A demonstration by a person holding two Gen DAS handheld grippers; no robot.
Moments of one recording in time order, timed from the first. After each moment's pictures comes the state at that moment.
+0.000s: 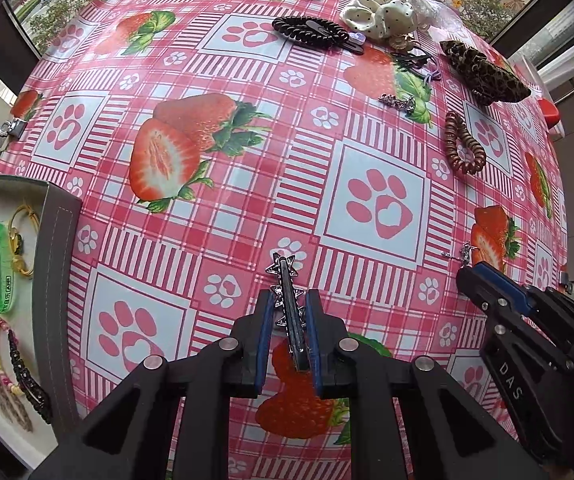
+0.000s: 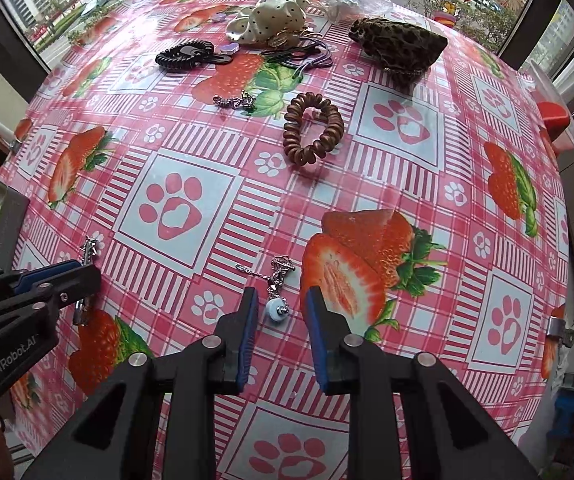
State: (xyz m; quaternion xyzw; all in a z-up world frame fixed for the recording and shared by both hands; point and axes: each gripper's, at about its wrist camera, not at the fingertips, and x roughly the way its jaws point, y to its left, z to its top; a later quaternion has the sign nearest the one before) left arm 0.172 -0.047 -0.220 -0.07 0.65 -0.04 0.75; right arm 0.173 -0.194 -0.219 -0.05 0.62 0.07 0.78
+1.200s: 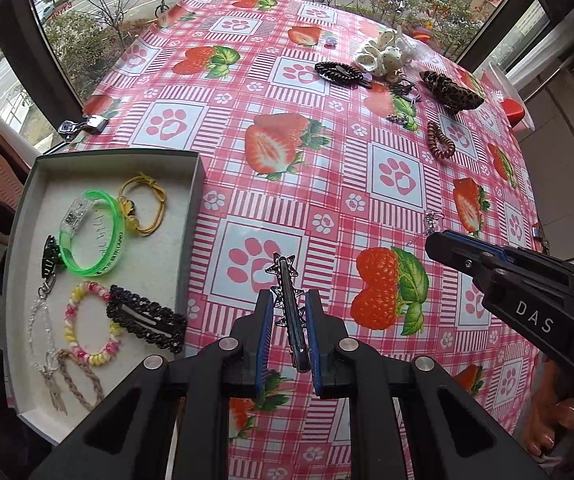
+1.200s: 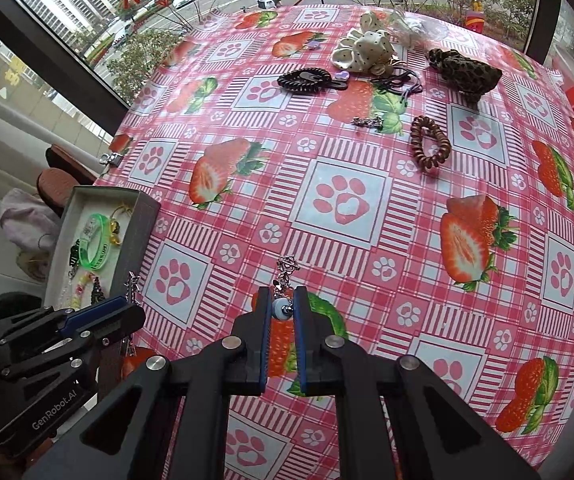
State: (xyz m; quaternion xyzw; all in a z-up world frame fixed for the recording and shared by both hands) left arm 0.090 0.050 -0.159 -0.06 0.61 -0.08 0.79; right arm 0.130 -0.129 -0.160 0.06 0.60 0.15 0.78
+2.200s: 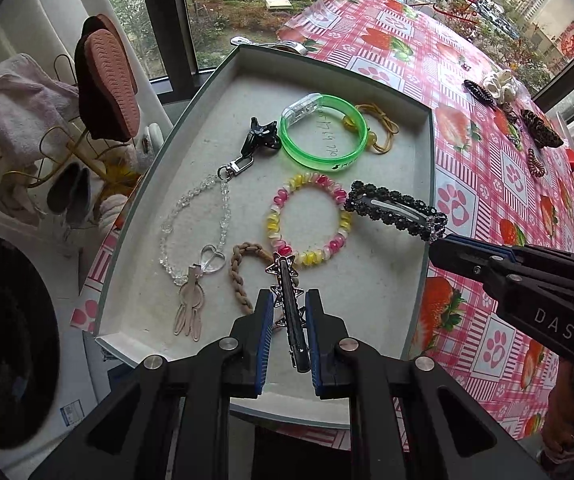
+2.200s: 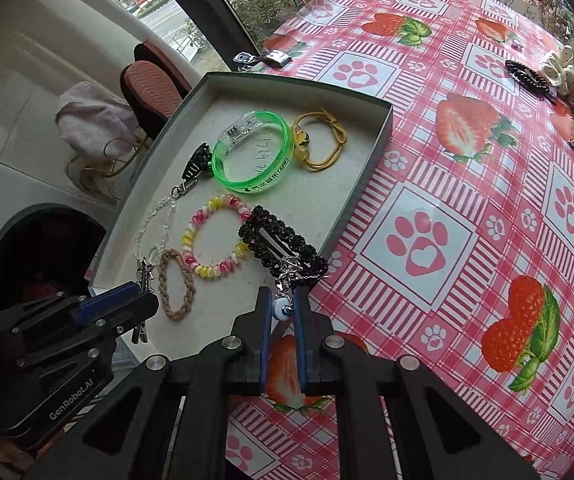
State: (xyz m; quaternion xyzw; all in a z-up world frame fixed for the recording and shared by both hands) left arm 0.005 0.208 -0.183 -0.11 0.62 0.04 0.78; right arm 0.077 0.057 -0.179 -0.01 0.63 0.29 0.72
